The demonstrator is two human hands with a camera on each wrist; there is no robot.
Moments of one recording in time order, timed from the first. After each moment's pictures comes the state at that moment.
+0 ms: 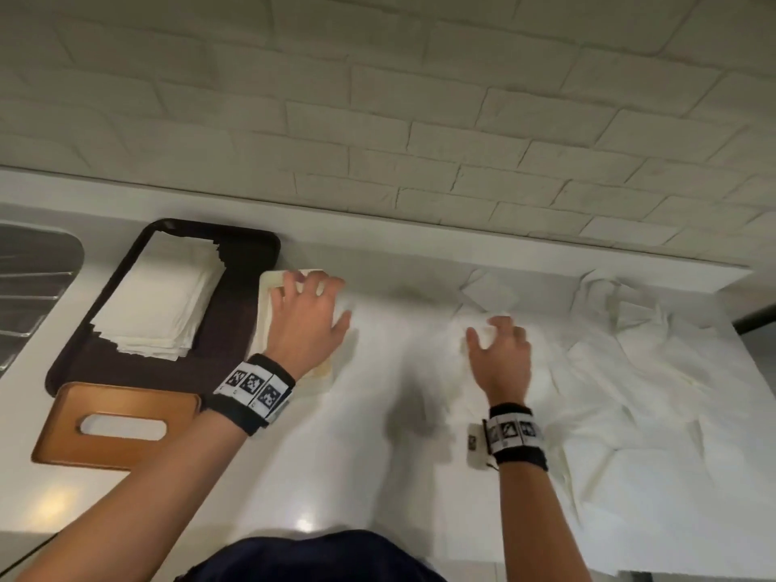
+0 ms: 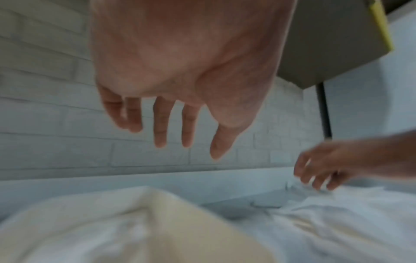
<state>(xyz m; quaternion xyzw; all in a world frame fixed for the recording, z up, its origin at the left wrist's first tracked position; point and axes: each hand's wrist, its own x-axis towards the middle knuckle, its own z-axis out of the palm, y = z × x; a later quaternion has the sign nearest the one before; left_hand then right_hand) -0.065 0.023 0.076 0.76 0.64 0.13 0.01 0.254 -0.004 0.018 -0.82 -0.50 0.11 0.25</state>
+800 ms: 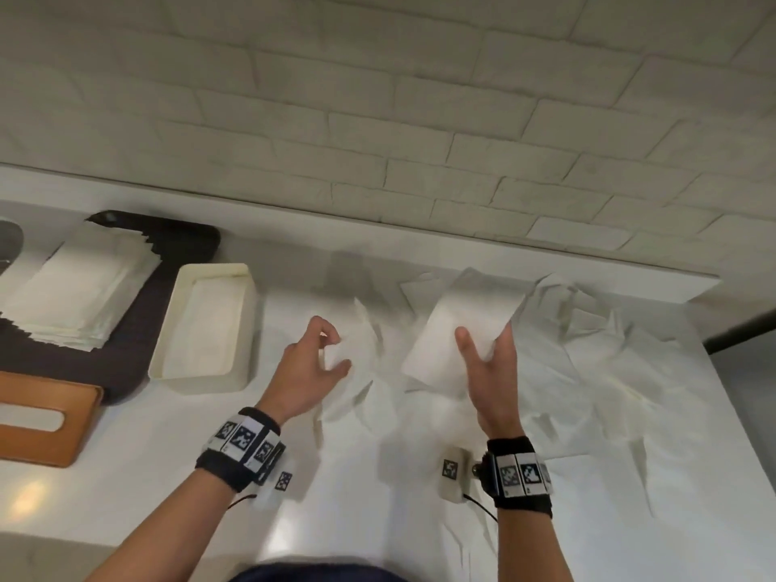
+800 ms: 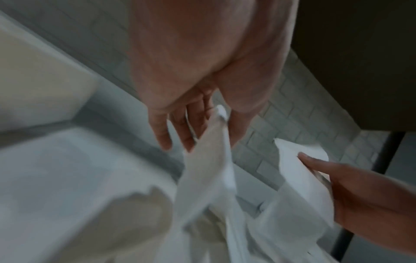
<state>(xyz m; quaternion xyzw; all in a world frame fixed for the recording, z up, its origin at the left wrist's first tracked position) 0.090 -0.029 0.042 0.63 0.63 0.28 0.36 0.372 -0.034 0.066 -0.59 -0.45 0.39 0.55</state>
